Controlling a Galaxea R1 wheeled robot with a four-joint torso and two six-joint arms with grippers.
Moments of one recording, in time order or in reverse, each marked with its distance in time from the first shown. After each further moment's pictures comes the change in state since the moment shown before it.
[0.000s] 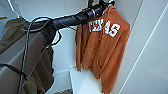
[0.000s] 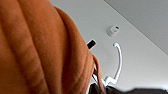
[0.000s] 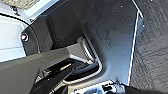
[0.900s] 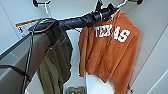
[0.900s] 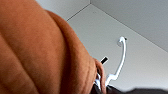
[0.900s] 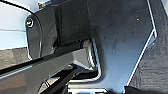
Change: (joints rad) left arm 0.011 0.043 0.071 0.056 0.069 0.001; right arm 0.008 -0.014 -0.002 0.000 0.002 -0.003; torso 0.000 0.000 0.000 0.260
